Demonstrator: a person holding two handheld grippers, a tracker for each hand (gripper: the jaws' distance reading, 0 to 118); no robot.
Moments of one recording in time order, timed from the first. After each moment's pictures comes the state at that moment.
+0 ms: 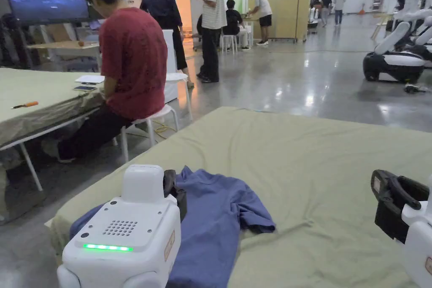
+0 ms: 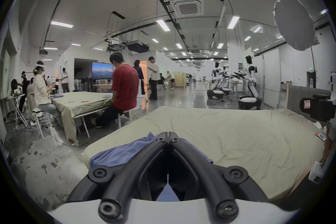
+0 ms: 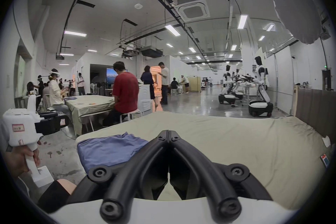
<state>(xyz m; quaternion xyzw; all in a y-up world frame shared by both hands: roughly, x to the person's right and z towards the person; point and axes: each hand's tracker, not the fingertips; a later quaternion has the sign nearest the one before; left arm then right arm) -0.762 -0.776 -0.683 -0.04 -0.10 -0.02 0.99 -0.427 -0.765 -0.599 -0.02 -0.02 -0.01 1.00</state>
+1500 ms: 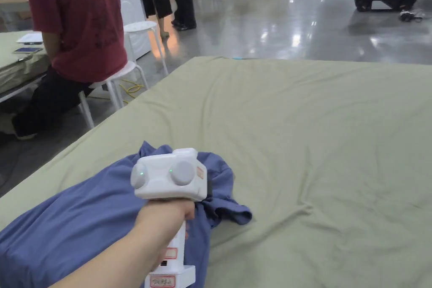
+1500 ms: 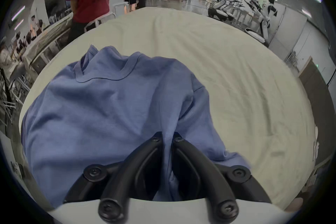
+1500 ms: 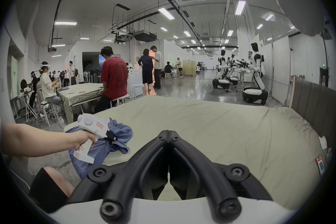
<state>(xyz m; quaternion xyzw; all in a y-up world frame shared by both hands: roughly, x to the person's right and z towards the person) -0.623 -0.932 -1.028 -0.45 -0.14 -0.02 0.88 -0.383 -0.755 -0.609 -0.10 -0.05 -0.02 0.99</state>
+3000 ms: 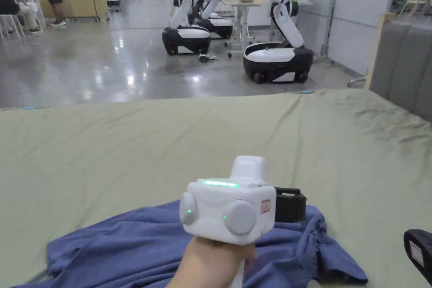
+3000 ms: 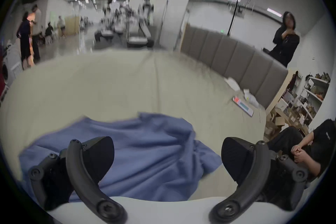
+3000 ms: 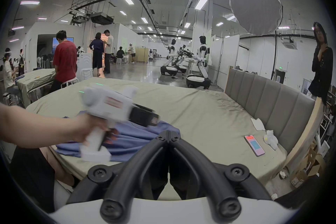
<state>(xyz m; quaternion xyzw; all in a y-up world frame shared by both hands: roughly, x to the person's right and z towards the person) -0.240 -0.838 -0.725 -0.25 -0.55 -0.06 0.80 -0.214 -0.778 -0.389 -0.16 -0.27 0.02 0.95</state>
